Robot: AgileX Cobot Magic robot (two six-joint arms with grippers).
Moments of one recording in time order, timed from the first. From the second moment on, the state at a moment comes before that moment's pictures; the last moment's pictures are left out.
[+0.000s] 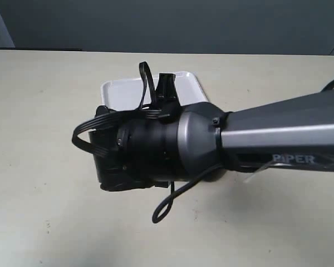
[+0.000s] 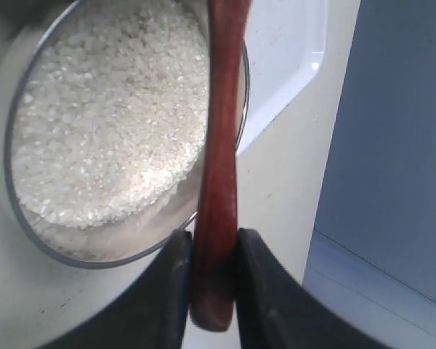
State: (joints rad) left arm -0.32 0.00 0.00 -0.18 0.25 0.28; right arm 1.28 1.95 -1.28 -0.98 1.13 0.21
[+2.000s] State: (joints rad) left arm -0.32 0.00 0.00 -0.18 0.25 0.28; right arm 0.63 1.97 -1.46 -0.13 0.72 -0.21
